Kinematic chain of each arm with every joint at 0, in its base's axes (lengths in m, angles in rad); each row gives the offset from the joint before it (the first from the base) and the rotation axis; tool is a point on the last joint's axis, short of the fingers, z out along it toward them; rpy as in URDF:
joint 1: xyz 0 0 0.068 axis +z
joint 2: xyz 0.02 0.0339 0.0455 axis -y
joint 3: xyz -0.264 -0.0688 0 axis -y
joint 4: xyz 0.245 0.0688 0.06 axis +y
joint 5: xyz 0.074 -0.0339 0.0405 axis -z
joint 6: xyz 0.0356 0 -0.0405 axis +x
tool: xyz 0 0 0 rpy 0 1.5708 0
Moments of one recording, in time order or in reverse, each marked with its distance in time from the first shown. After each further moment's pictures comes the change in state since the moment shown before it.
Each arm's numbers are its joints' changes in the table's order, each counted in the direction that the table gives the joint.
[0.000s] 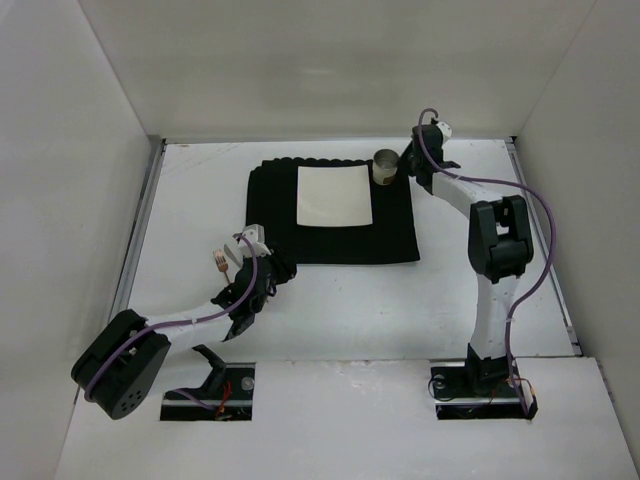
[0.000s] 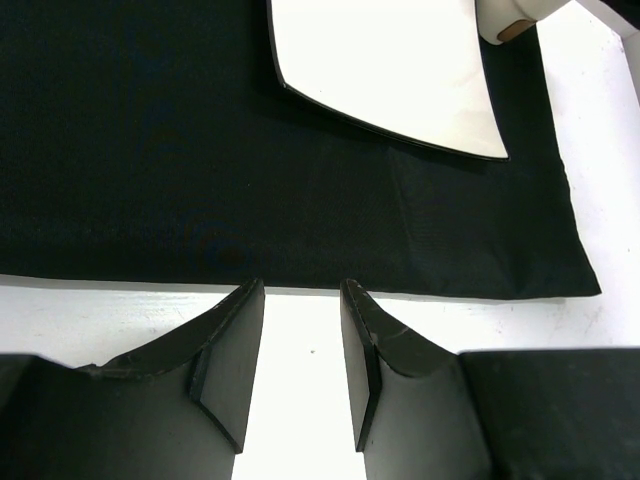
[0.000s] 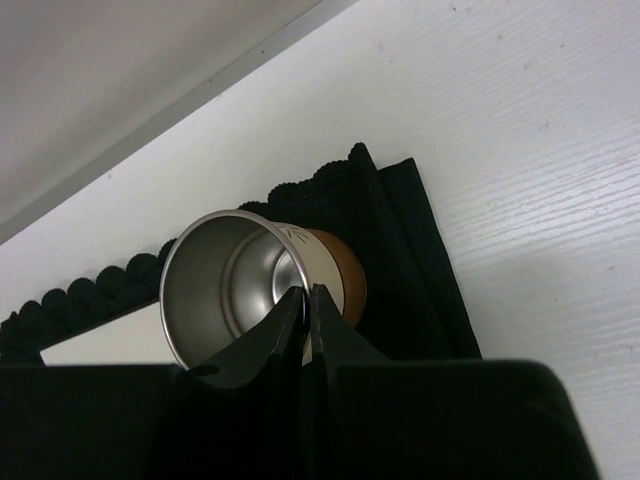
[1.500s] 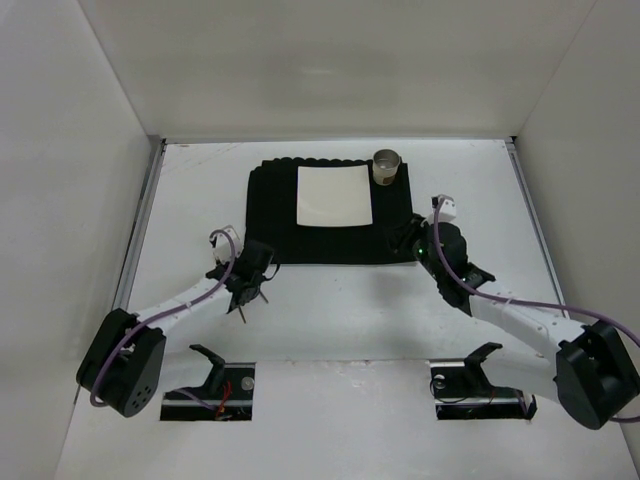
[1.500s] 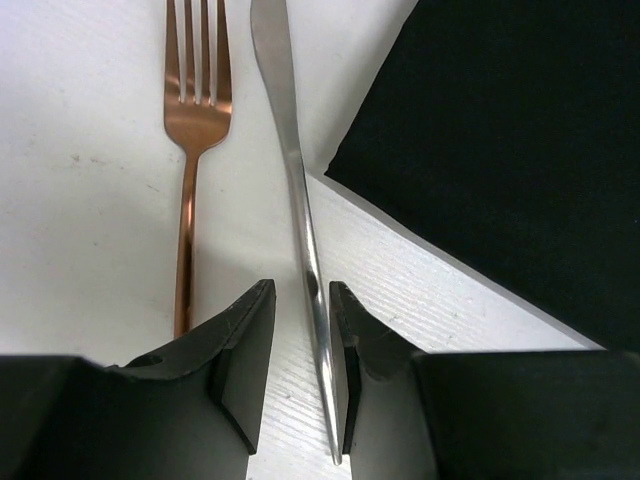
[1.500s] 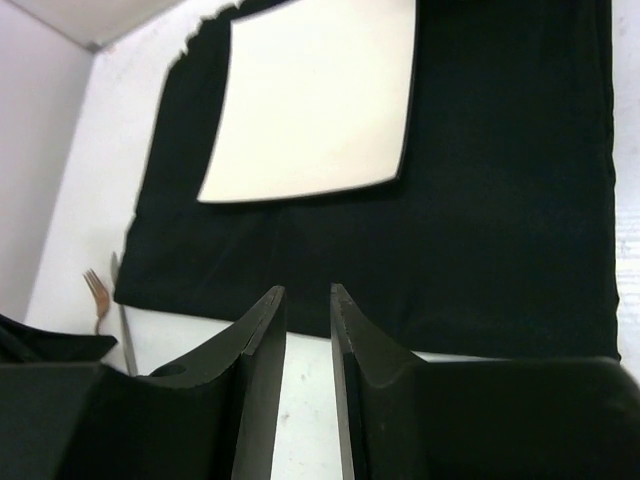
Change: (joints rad) left arm 0.131 -0.023 0.259 0.900 -0.256 -0.220; right arm 0.326 1.013 -1.083 -0.311 -0.019 0.006
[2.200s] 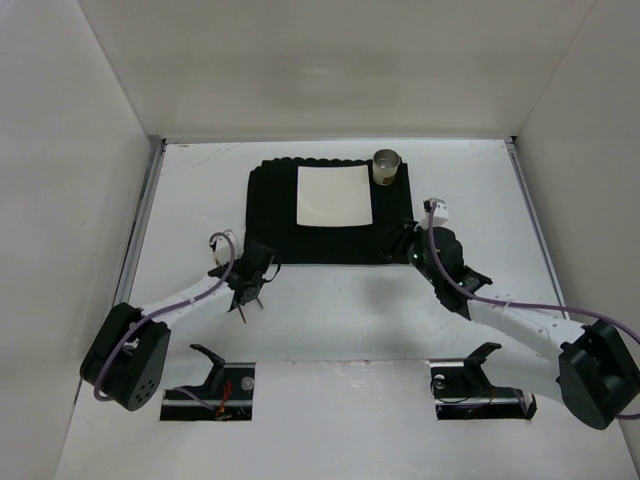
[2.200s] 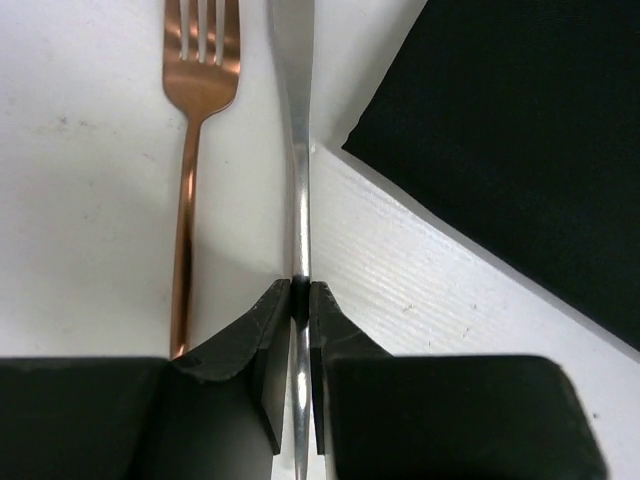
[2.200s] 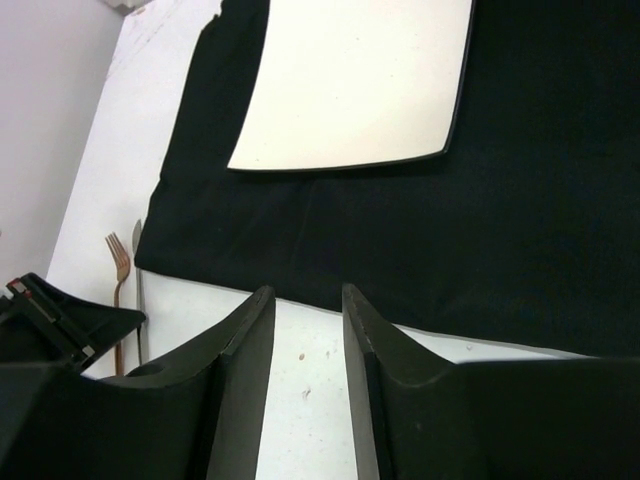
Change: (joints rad) left arm 0.002 -0.046 0.001 0.019 0.040 -0.060; right arm 0.060 -0.002 -0.014 -0.021 -0.019 -0.003
